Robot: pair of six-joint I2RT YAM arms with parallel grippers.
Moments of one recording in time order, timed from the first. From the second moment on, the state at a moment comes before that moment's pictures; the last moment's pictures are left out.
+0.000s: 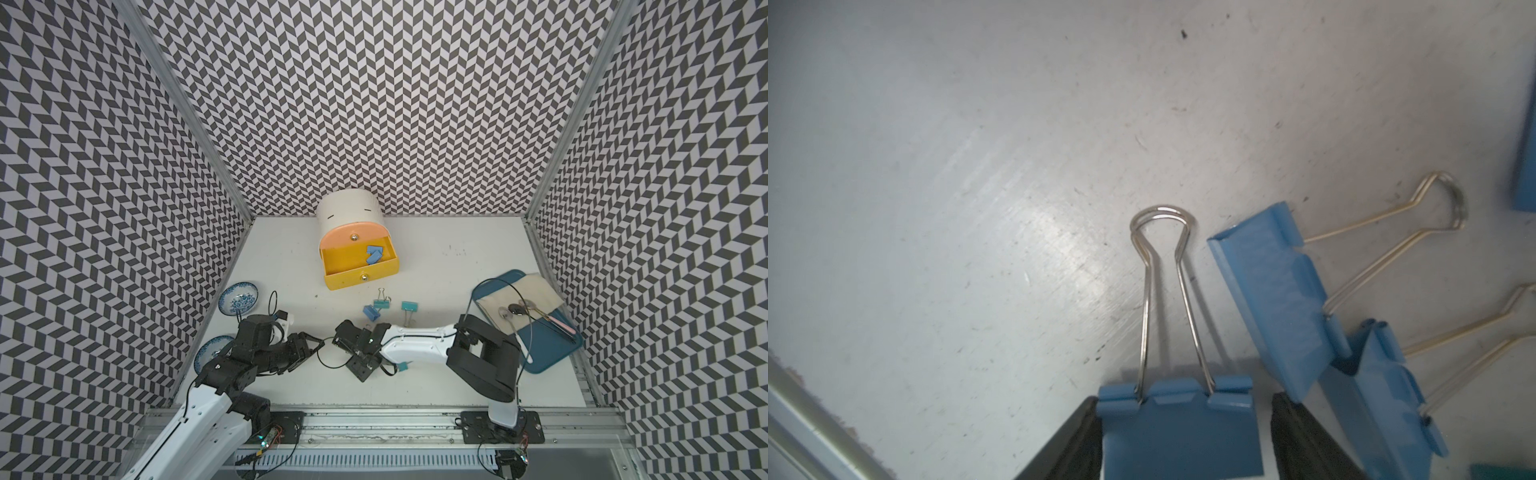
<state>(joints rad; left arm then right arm) -0.27 0.59 0.39 -0.66 0.47 -0.80 1.18 1.85 1.15 -0.54 0.10 0.29</state>
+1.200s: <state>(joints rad) -0.19 0.75 0.62 -0.61 0.51 -0.80 1.19 1.62 1.22 -0.57 0.09 0.26</state>
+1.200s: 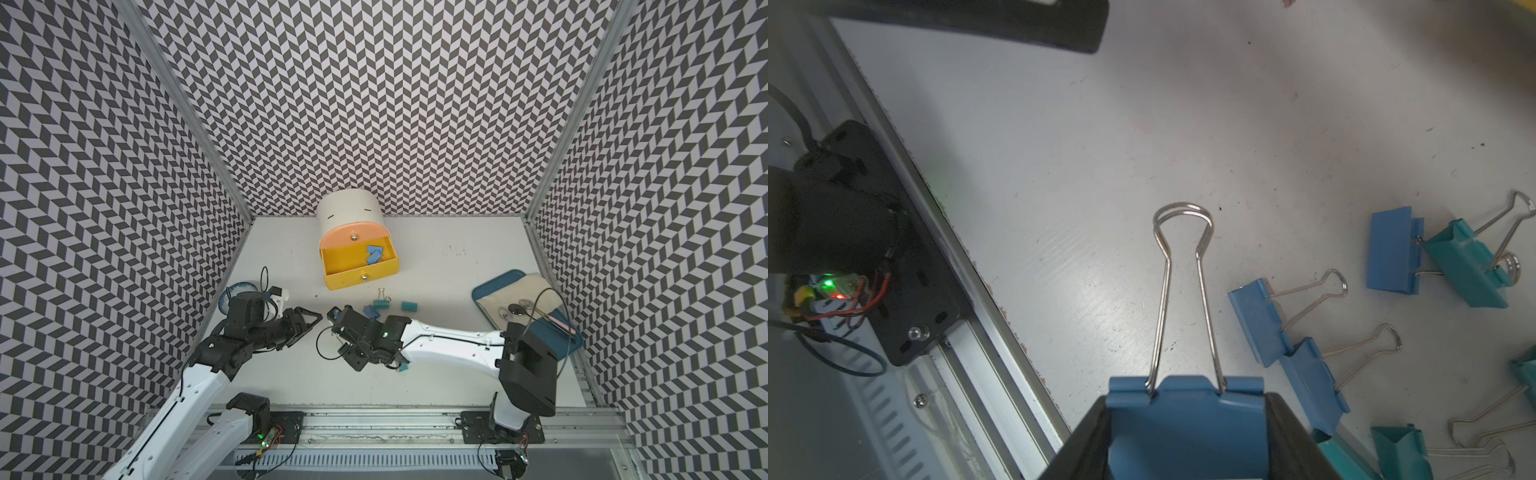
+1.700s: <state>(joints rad) -0.17 0.86 0.79 -0.49 0.61 -0.86 0.96 1.47 1.28 -0.56 0.01 0.29</state>
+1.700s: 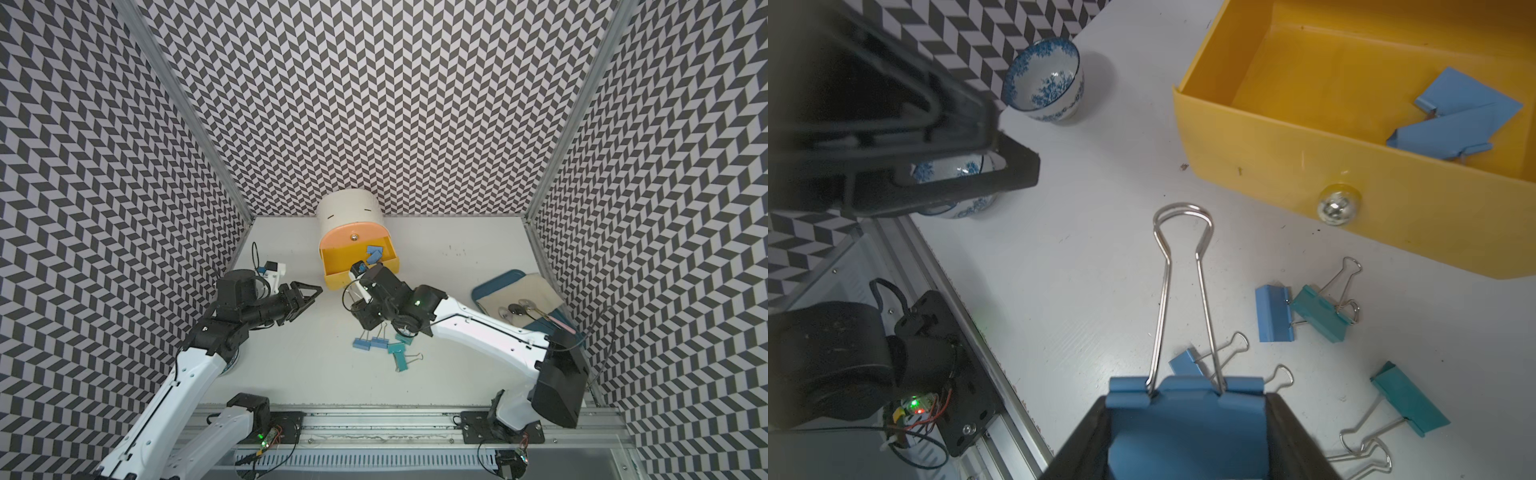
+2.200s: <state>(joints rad) -0.15 1.00 0.82 -0.24 0.73 -0.97 0.75 1.43 1.31 -0.44 -0.14 0.36</state>
